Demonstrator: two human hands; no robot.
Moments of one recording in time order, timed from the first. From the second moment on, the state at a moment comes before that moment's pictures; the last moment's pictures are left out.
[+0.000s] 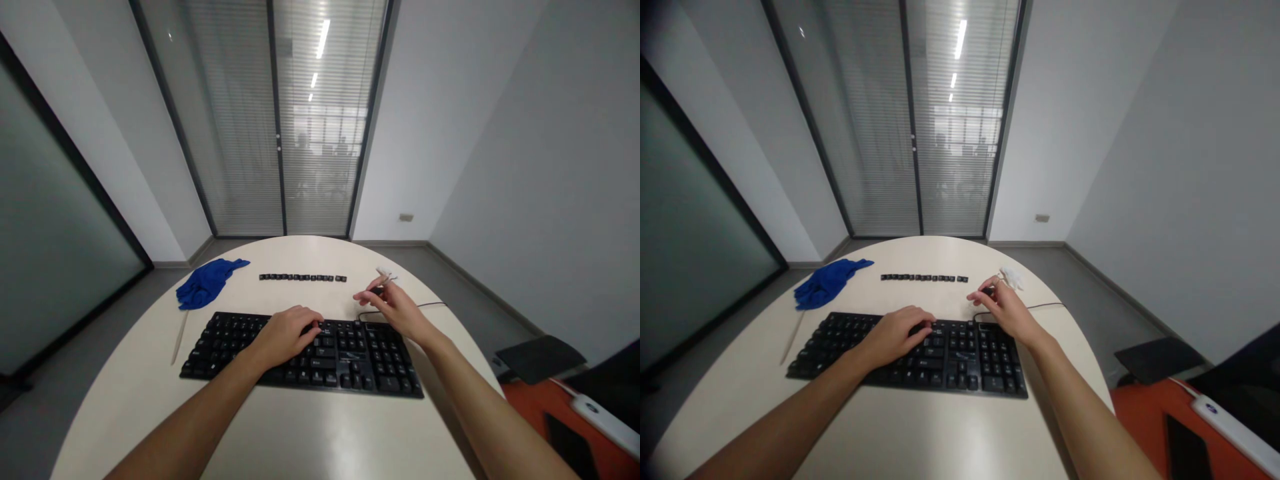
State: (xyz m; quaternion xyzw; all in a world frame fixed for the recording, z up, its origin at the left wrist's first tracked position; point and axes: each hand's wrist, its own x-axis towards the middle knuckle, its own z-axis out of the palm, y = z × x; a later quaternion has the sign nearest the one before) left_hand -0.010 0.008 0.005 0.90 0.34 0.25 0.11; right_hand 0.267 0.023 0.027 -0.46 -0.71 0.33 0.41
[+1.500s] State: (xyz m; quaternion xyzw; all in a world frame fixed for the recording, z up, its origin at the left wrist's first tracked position) left_hand -0.010 0.009 0.004 0.90 0.34 0.25 0.11; right_hand 0.268 0.021 0.020 -0.48 -0.71 0.41 0.32
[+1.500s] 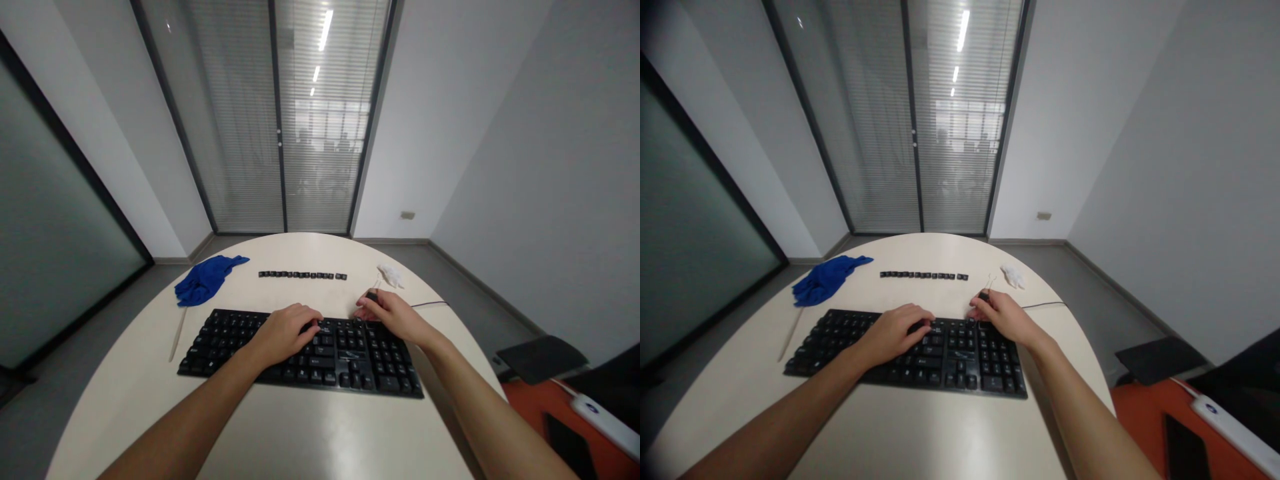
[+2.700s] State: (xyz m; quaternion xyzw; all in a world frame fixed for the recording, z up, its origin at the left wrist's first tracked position) left_hand -0.012 0.008 0.006 0.92 0.29 0.25 0.10; right_hand 0.201 -0.008 0.021 -0.47 -0.74 0.33 0.34
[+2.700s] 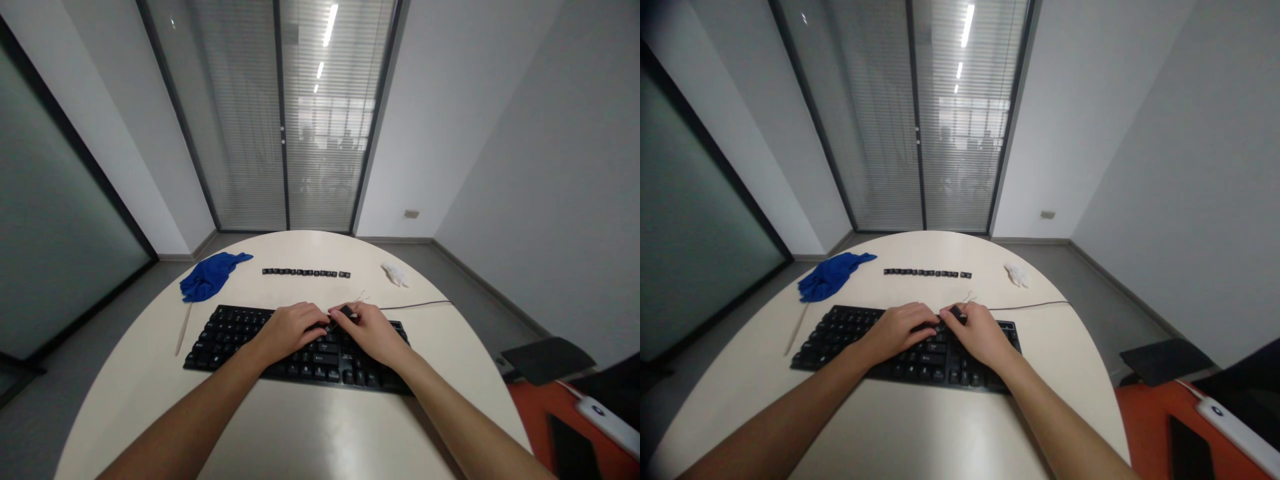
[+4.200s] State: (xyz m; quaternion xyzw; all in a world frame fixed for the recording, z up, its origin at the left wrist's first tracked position) left_hand -0.014 0.010 0.003 0.87 0.36 0.31 0.11; right_hand 0.208 -0.009 0.025 -0.42 -0.82 0.19 0.34
